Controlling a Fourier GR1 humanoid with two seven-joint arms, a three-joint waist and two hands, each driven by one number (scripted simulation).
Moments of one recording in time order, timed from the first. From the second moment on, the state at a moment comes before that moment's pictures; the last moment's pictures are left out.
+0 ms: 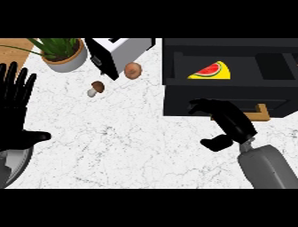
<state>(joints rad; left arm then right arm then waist) -0.14 0.57 -0.15 -1.49 0.84 0.06 -0.37 -0.29 -0.25 0.23 -1.33 0.78 0.13 -0.20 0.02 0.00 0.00</state>
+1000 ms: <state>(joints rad) -0.10 0.53 -0.03 -1.46 0.81 -0.11 -0.34 -0.82 -0.25 0.01 -0.45 0.78 0.05 -0.57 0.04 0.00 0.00</state>
